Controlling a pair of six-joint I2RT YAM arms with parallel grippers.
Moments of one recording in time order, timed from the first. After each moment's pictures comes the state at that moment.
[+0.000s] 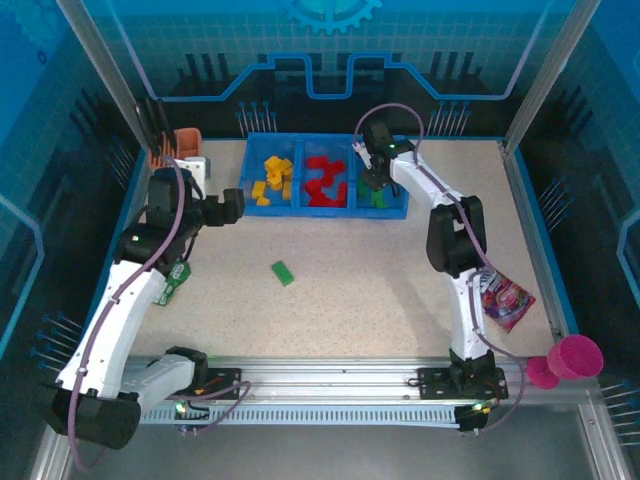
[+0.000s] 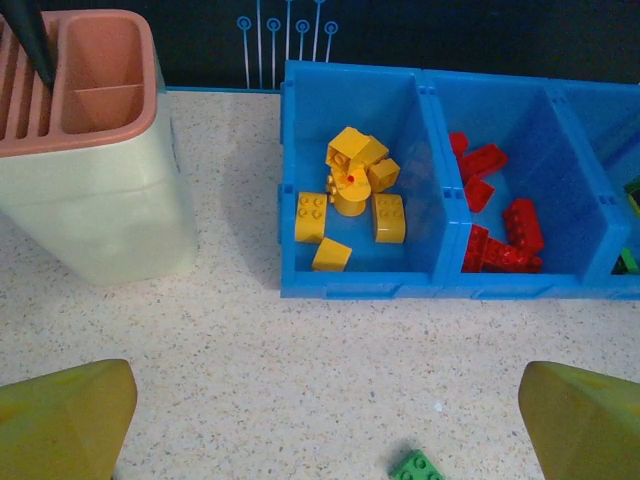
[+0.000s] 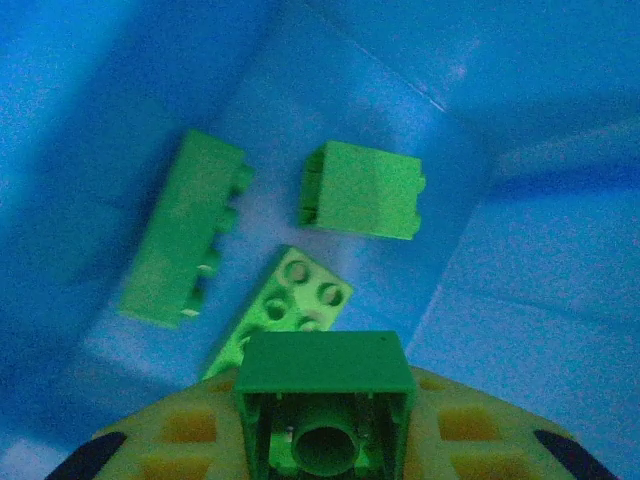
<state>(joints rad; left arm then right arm) -0.16 1.04 1.16 -0.69 -0.08 -0.19 0.34 2.31 2.07 -0.85 0.26 -0.24</state>
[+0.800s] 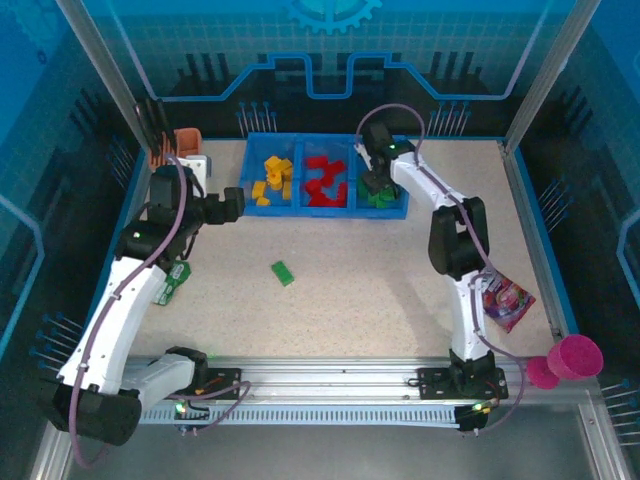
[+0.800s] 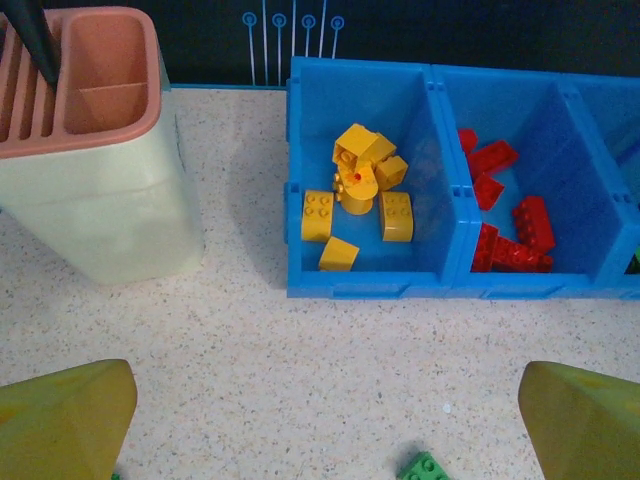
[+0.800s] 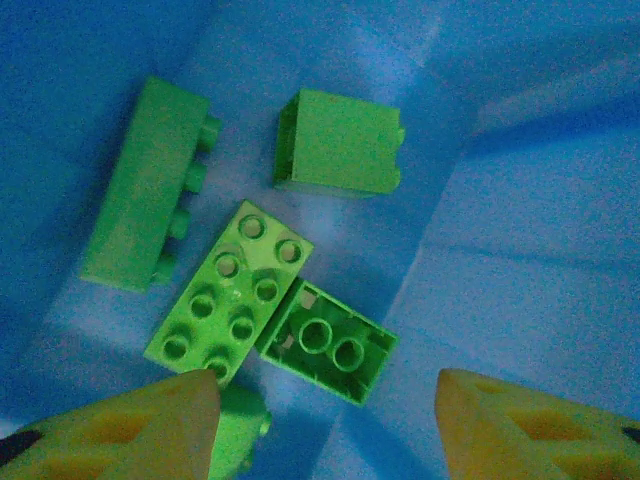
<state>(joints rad) -0.16 1.06 1.18 -0.69 -0.08 -0.18 0.36 2.21 2.00 -0.87 0.29 -0.19</state>
